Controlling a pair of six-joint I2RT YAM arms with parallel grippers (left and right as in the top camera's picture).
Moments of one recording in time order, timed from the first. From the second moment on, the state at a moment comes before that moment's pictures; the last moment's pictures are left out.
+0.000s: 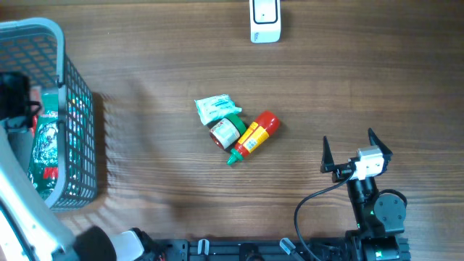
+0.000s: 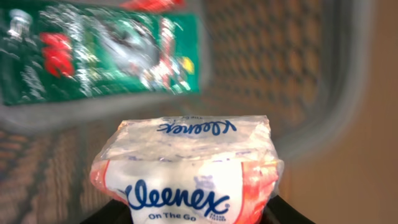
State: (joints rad) left arm 0.52 1.50 1.88 -1.41 0.04 -1.05; right arm 0.09 0.02 0.01 0.00 -0.04 -0.14
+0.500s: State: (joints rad) left arm -0.38 1.69 1.88 -1.05 0.06 -1.03; right arm 0.09 0.02 0.01 0.00 -0.04 -0.14
